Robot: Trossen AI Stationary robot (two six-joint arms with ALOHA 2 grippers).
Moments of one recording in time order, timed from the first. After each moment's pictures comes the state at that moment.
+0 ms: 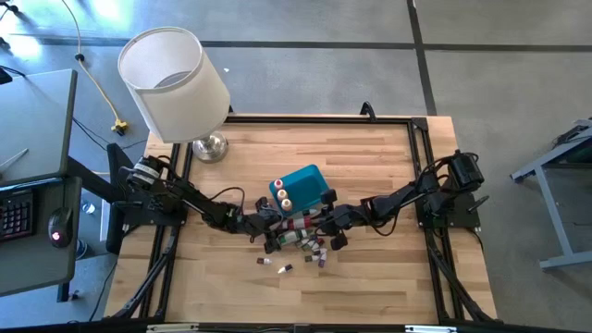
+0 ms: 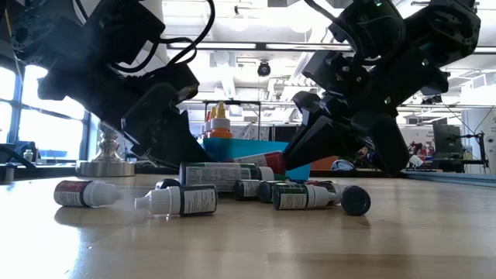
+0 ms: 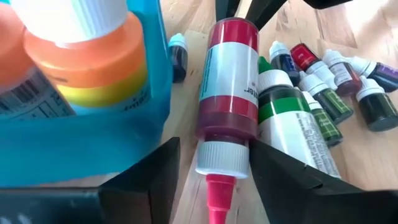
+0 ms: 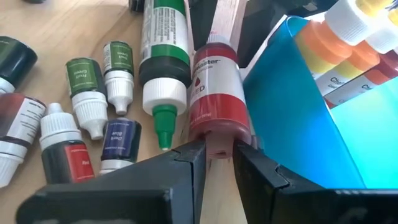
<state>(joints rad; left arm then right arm) -0.29 1.77 0.60 0.61 -0.41 -0.41 0.21 1.76 0.66 0.49 0.22 -0.32</state>
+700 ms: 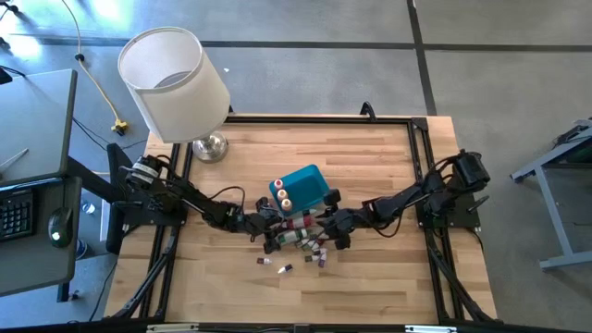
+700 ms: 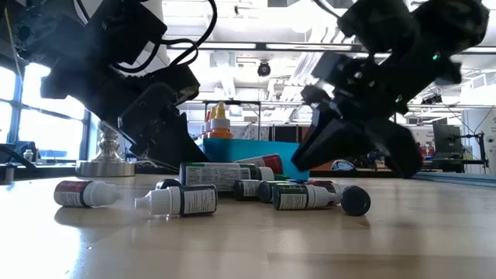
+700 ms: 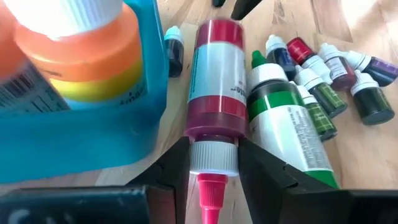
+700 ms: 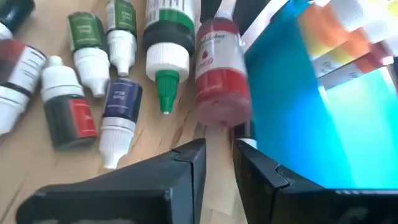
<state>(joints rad) -0.29 1.76 0.60 0.57 -0.37 -0.42 0.25 1.70 0.66 0.34 0.33 -0.38</state>
